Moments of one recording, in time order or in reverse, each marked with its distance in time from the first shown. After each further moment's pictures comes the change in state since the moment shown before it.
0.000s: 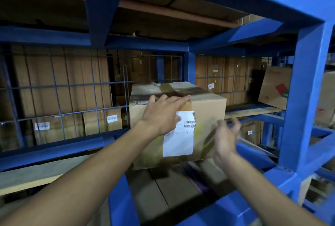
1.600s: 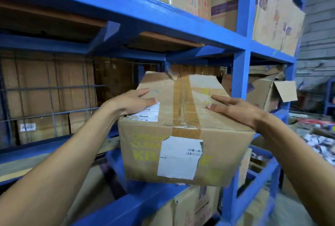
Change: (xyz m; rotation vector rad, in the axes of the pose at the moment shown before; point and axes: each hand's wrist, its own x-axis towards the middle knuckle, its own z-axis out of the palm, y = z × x) left_hand -0.117 -0.018 -0.140 -0.872 -0.269 -0.308; right_hand -0.167 -0.159 -0.151 -0.815 -0.406 -0.331
